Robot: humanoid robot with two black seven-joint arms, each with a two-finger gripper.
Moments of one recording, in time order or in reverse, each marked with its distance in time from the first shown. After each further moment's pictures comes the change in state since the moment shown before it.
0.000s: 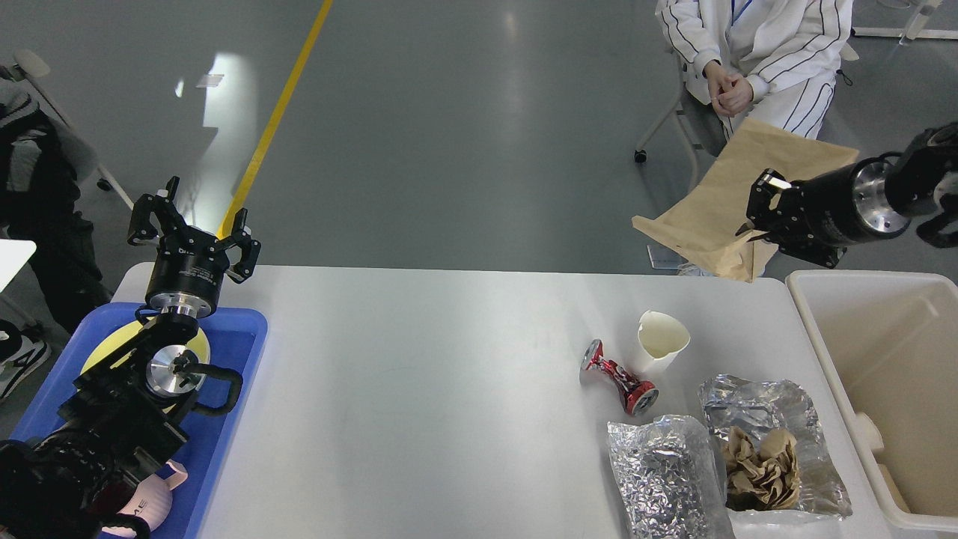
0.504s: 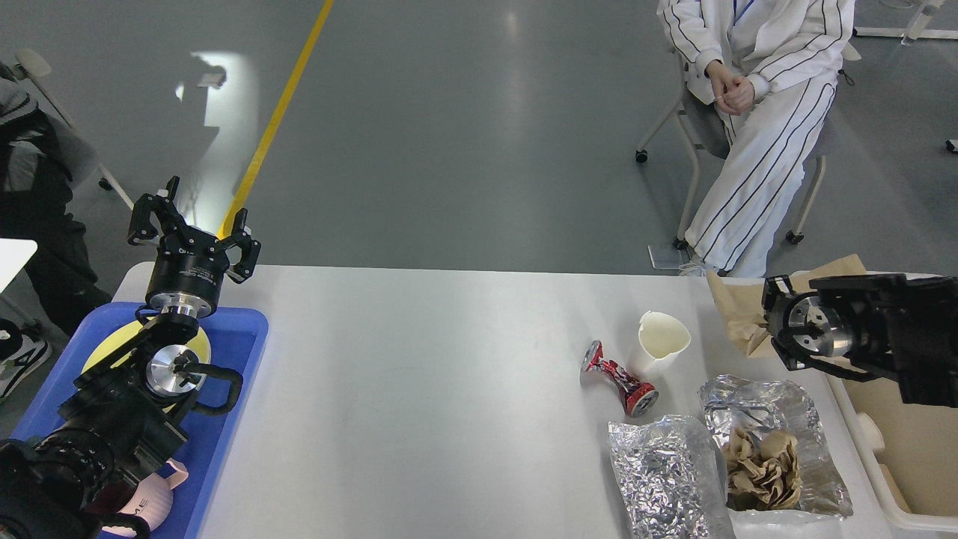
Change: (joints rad) left arm -0.001 0.000 0.003 0.000 0.000 0.000 0.000; right arm -0.654 0.164 0.221 -0.386 0.487 -0.533 -0.007
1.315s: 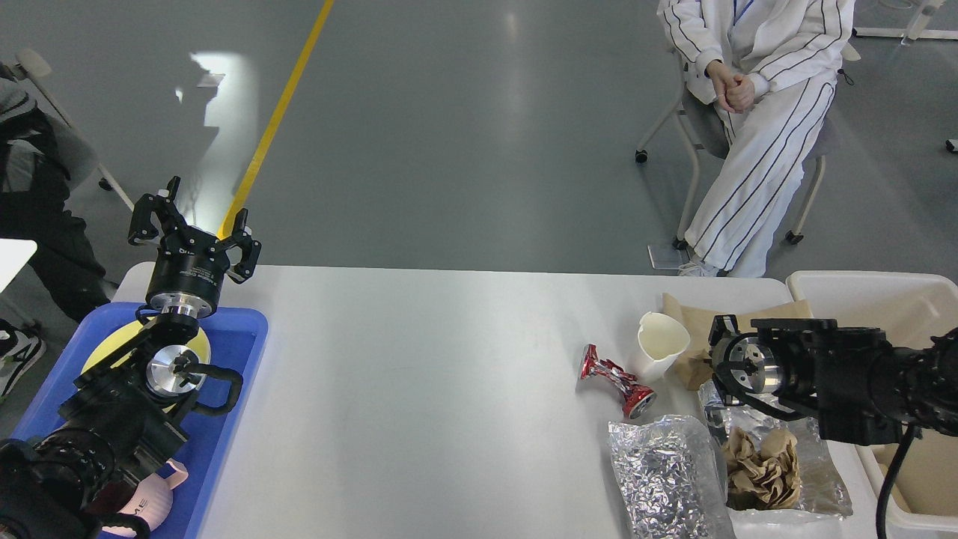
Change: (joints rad) left arm -0.001 0.000 0.003 0.000 0.000 0.000 0.000; right arm -0.215 0.168 0.163 -0.156 0.104 -0.041 0.017
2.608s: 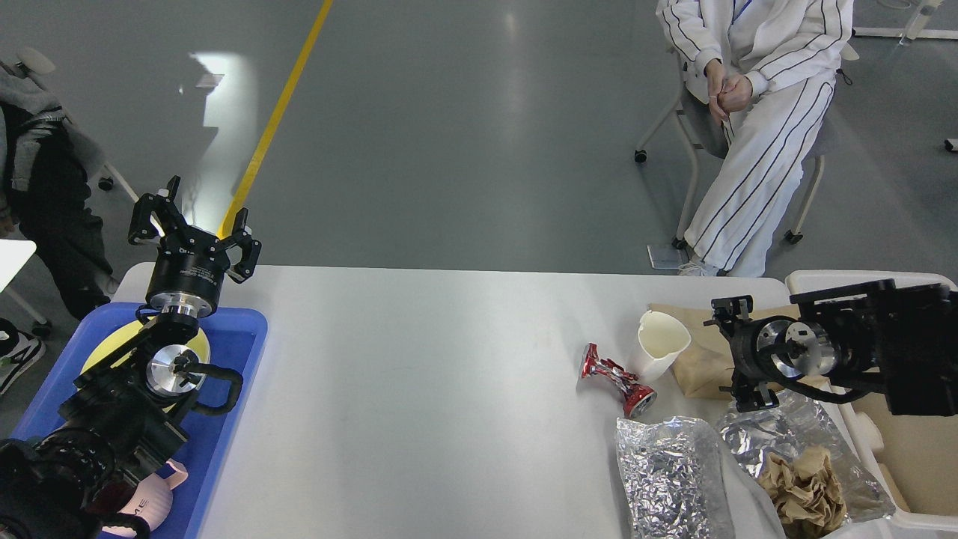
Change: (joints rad) left arm -0.001 0.000 0.000 0.000 0.000 0.000 0.000; right arm 0.235 -0.134 -0.169 0.312 0.003 0.117 0.001
